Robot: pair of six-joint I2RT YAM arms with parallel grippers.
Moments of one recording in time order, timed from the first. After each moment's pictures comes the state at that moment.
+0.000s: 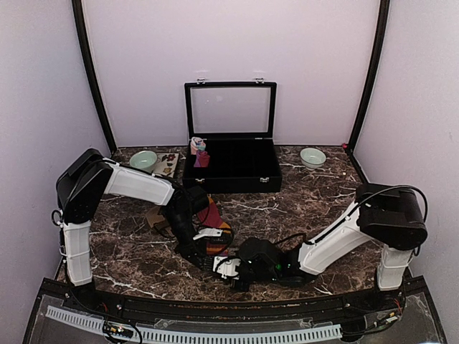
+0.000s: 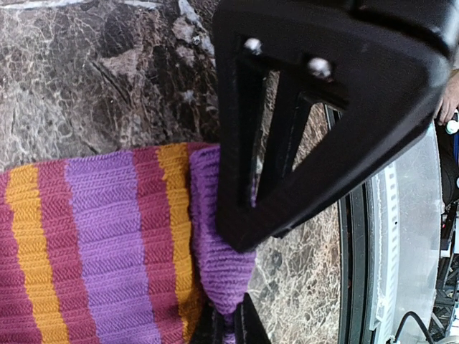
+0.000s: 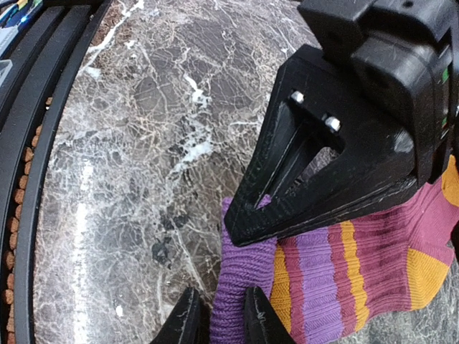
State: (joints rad) left arm -0.78 2.02 1.24 -0.90 0.75 0.81; right arm 1.32 1.90 0.76 0.55 0.03 -0.31
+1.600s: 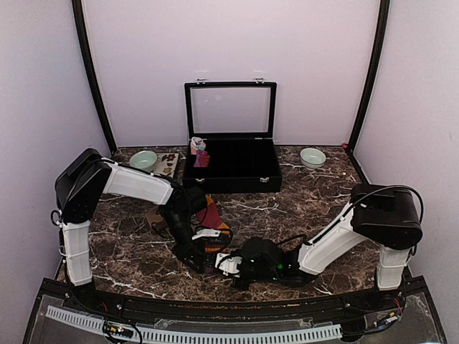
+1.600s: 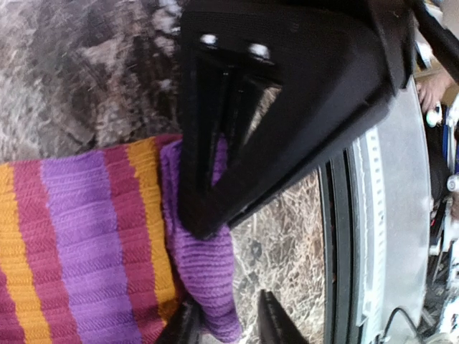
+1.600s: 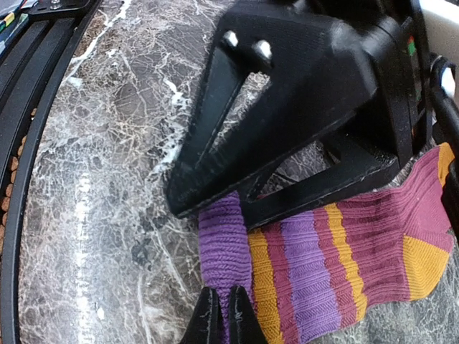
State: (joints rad) left arm -0.77 2.02 1.23 -0.94 0.75 0.82; right arm 1.30 1.94 0.73 0.64 0.02 -0.27
